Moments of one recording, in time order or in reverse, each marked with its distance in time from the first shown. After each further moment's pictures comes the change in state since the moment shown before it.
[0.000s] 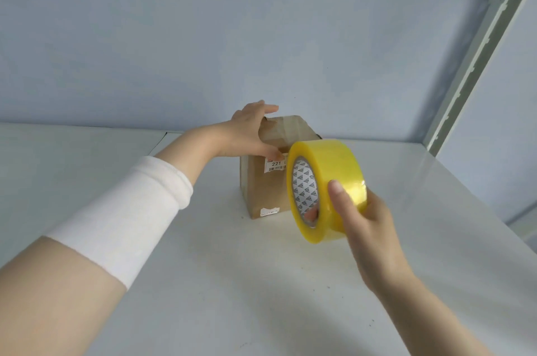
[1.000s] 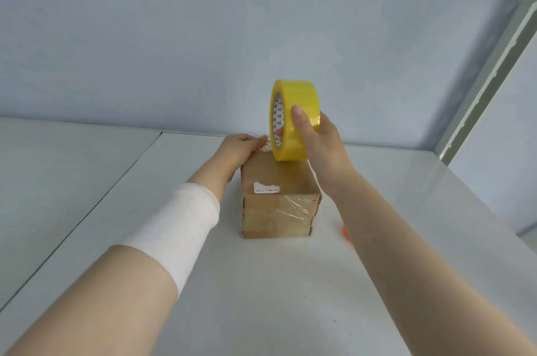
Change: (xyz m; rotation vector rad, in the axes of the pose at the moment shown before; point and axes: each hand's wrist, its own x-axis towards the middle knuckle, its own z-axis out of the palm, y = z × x) left_hand 0.056 -0.049 0.046 -0.716 0.332 -0.326; right_hand 0.137 0.004 0.046 -0.083 -0.096 0.014
